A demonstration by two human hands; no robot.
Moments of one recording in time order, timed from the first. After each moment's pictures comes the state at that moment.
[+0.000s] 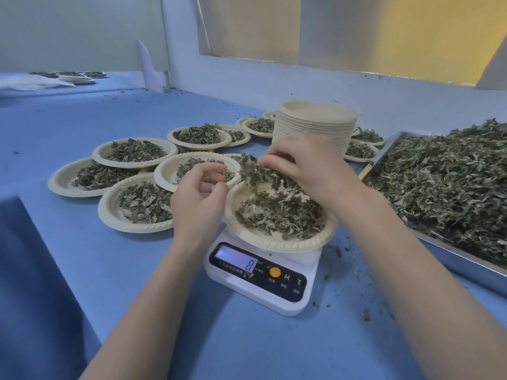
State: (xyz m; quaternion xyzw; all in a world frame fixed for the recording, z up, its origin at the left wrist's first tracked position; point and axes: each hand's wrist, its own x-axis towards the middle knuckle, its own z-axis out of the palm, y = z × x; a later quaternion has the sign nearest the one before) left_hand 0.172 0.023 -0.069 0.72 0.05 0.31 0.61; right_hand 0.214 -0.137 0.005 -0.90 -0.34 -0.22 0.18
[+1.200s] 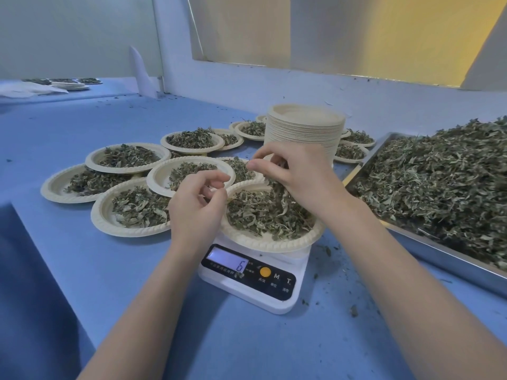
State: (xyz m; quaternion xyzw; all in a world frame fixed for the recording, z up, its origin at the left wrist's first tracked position) left_hand 0.168 0.016 -0.071 0.76 0.00 0.34 0.55; right_hand 0.211 -0.140 -0.008 -0.86 -0.31 -0.22 0.33
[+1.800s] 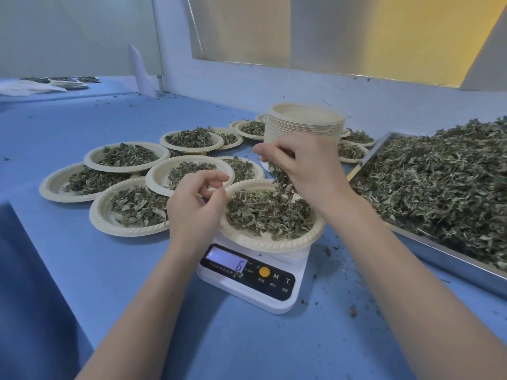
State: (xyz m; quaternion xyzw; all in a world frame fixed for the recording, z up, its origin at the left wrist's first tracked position) left_hand 0.170 0.017 -0.074 0.75 0.00 0.35 0.56; right_hand 0.209 -0.142 -0.002 -0.84 -0.30 -0.29 0.35
